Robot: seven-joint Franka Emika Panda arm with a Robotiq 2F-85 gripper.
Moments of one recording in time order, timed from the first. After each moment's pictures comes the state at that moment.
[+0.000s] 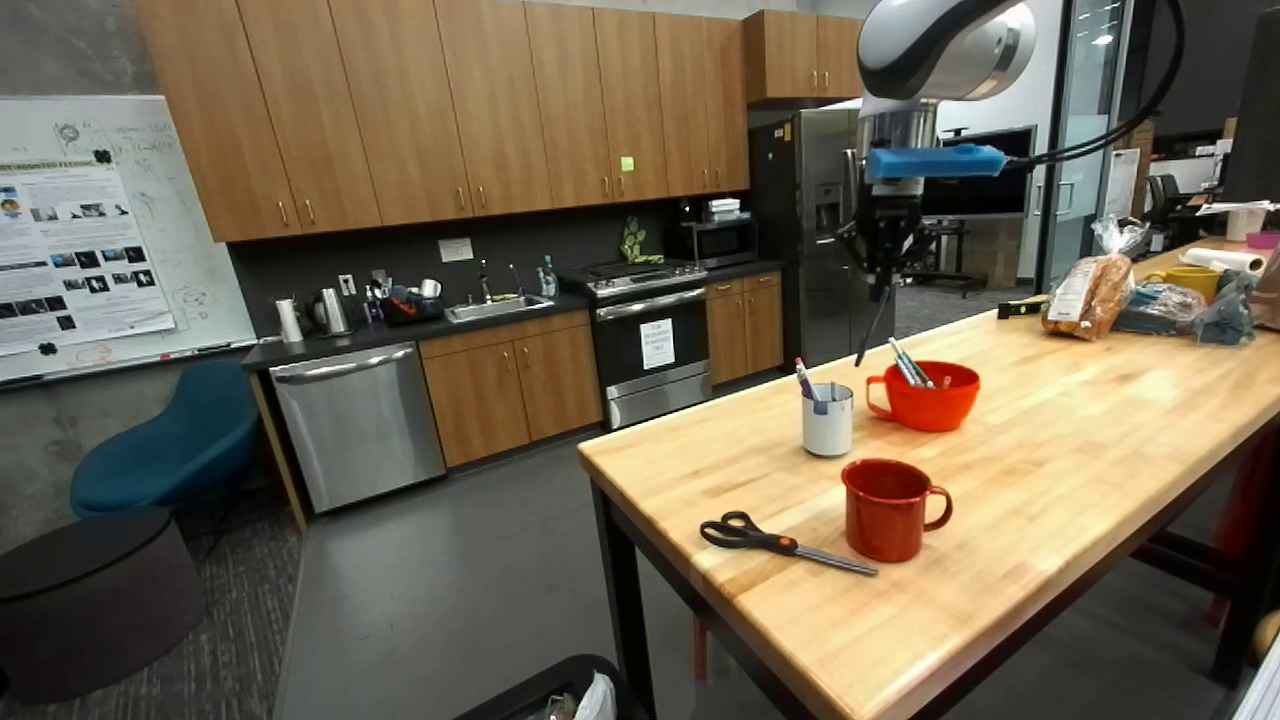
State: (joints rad) arm -0.11 -0.29 -0.05 -2.15 0.06 1.90 0.39
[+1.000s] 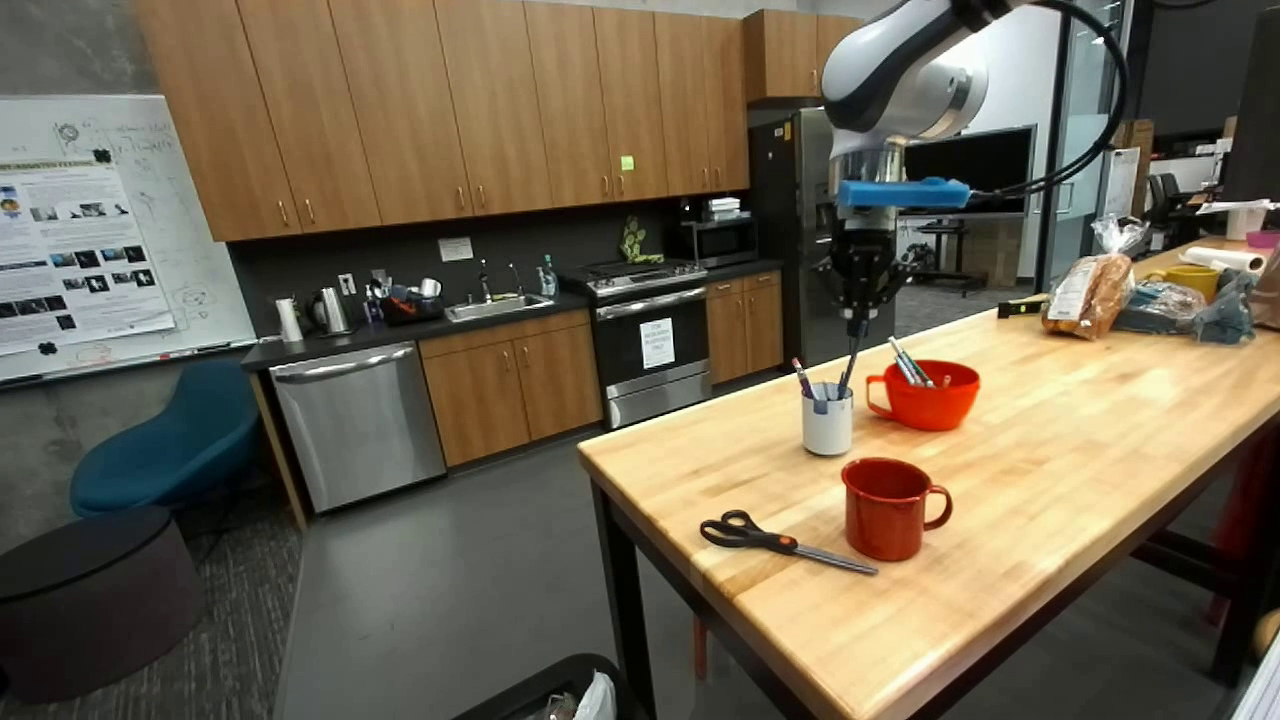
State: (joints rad) arm -0.08 -0.17 -0.04 -2.12 0.16 1.85 0.38
